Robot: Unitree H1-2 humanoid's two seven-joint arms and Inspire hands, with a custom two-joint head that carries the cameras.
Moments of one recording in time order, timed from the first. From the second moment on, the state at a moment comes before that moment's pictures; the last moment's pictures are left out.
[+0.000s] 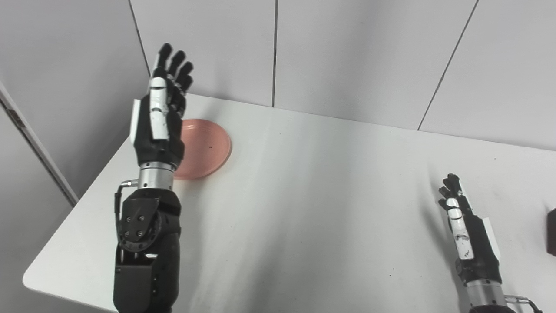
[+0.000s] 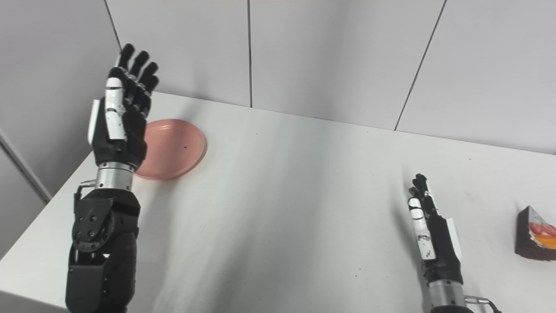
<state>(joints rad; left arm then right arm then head) -0.30 0.02 0.30 -0.35 -0.21 0.14 0.08 -0.15 -0.20 -0.04 0.09 -0.01 -0.13 0.08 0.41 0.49</state>
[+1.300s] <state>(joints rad) -0.37 0.15 0.46 0.10 -0.32 -0.03 0.19 -0.20 -0.26 -0.08 0.22 0.06 -0.29 0.12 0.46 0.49</state>
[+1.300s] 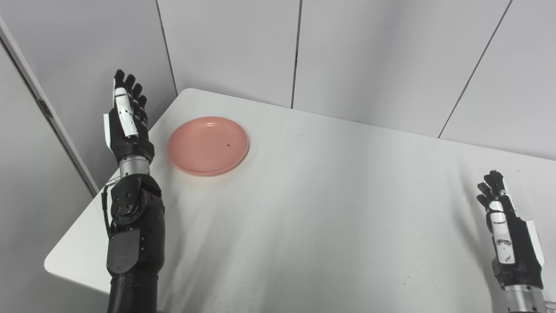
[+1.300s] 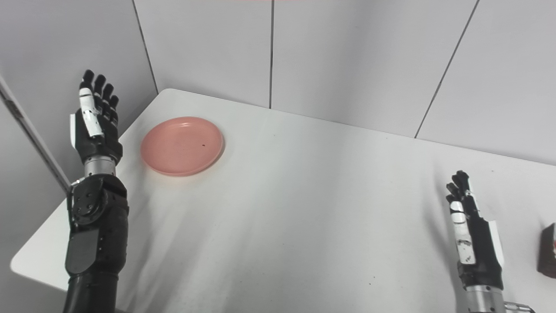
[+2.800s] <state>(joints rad) -0.38 0.22 0.47 0.42 -0.39 -0.10 0.18 -0.22 -0.28 -0.08 0.27 0.03 -0.34 0.13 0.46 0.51</state>
